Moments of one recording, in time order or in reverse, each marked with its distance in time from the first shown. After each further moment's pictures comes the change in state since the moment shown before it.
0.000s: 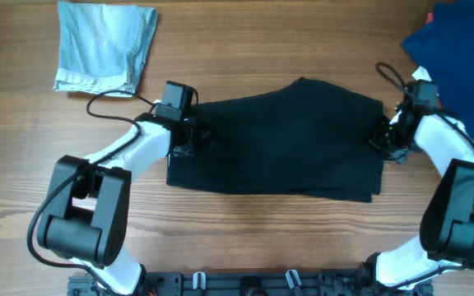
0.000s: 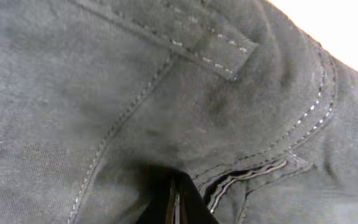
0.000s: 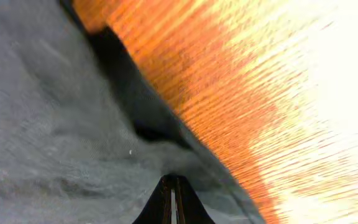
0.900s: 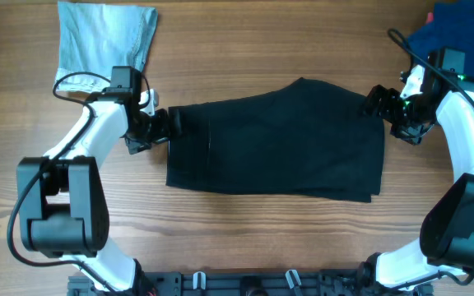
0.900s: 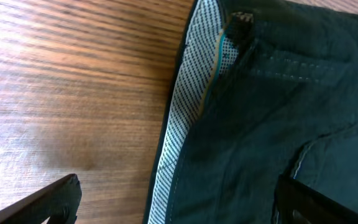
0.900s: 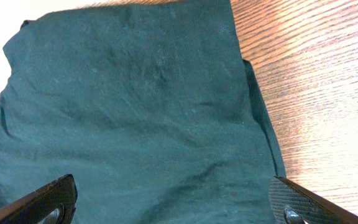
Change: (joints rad) left arm 0.269 0.021 0.163 -0.389 0.134 0.562; right arm -0.002 -0.030 0.294 -0.311 -0.154 -0.210
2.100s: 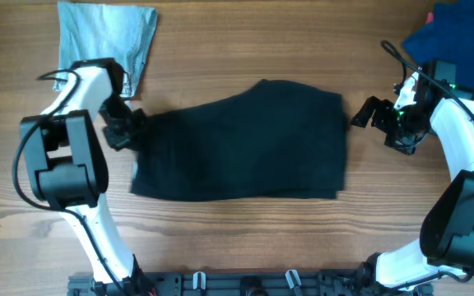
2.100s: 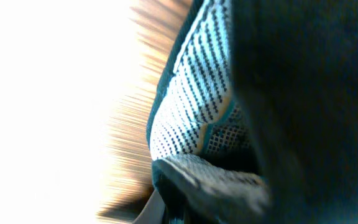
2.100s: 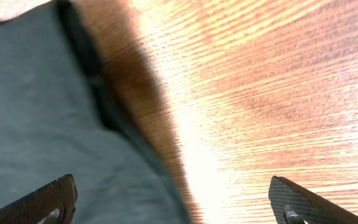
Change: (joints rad) left arm 0.132 0.338 0.407 -0.534 -0.161 -0.108; right arm 0.000 -0.001 -0.100 0.043 -0.011 0.002
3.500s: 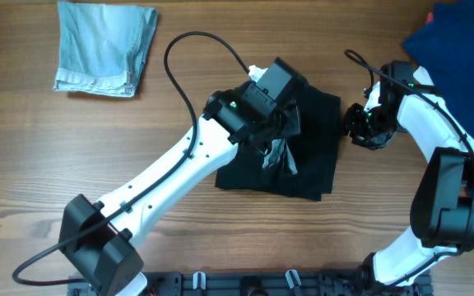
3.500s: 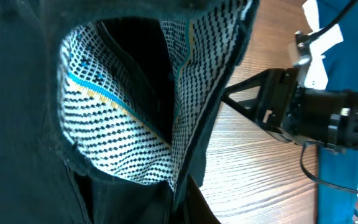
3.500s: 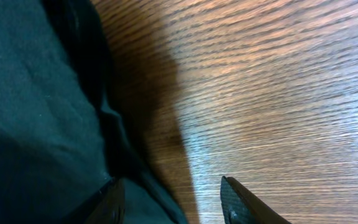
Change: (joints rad) left arm -0.895 -0.412 0.053 0.423 -0.067 -0.470; right arm 0.146 0.114 -0.035 0.117 0.041 0.104
